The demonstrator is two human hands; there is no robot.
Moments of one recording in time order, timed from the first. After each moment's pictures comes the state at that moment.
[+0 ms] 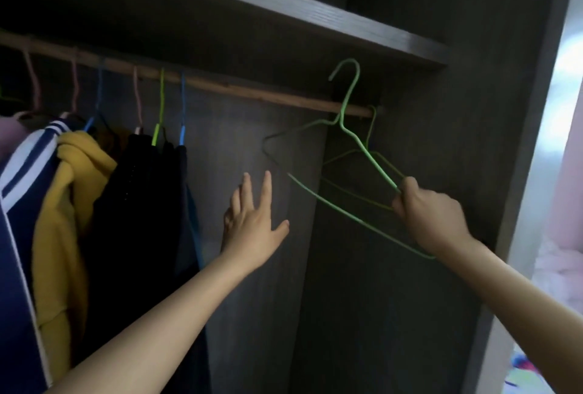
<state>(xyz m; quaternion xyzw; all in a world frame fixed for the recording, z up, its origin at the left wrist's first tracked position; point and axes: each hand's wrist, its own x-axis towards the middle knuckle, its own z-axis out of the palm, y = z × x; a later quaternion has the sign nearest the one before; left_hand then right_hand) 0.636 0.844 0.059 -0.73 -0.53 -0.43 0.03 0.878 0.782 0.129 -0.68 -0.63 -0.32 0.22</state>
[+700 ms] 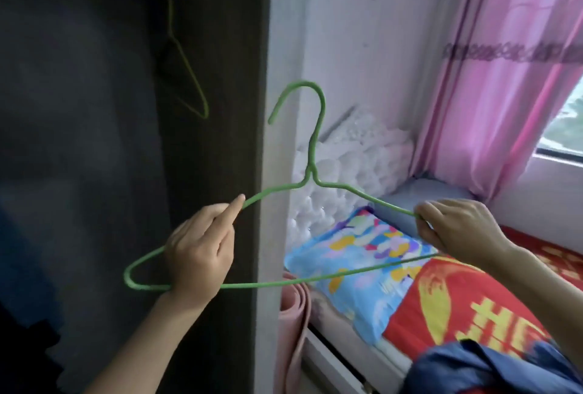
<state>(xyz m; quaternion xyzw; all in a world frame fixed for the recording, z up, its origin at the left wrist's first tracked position) 0.829 0.733 -0.054 -0.75 -0.19 -0.62 0.14 1.135 0.568 0.004 -0.55 -0.69 -0.44 0.14</state>
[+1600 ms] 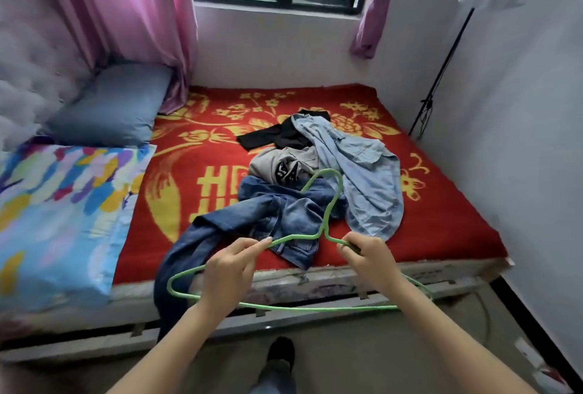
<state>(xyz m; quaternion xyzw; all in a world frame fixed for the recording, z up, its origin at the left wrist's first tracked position) 1.276 0.401 -0.255 -0.88 0.18 -0.30 -0.33 1.303 0.149 -0.227 -0.93 -0.12 -0.02 0.34</state>
